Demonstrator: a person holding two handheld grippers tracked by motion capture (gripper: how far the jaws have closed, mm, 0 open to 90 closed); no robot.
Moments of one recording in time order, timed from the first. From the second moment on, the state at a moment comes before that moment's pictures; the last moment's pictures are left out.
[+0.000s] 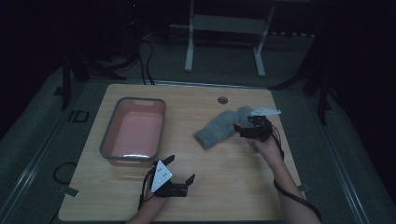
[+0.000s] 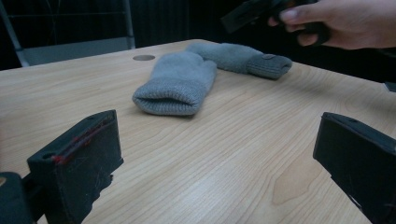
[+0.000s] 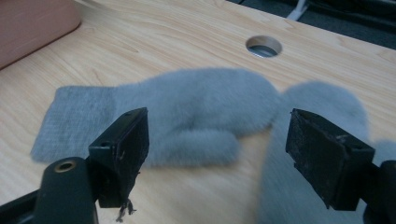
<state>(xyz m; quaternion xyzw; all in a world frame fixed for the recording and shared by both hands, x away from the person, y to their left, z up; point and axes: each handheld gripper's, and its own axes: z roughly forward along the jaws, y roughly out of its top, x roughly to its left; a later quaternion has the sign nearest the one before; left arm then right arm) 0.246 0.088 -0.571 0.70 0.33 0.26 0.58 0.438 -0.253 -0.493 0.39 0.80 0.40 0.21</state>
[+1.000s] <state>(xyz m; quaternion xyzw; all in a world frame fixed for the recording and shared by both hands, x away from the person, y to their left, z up) 0.245 0.086 -0.571 0.70 0.32 0.26 0.58 0.493 -0.196 -0.544 0.36 0.86 0.33 0.16</state>
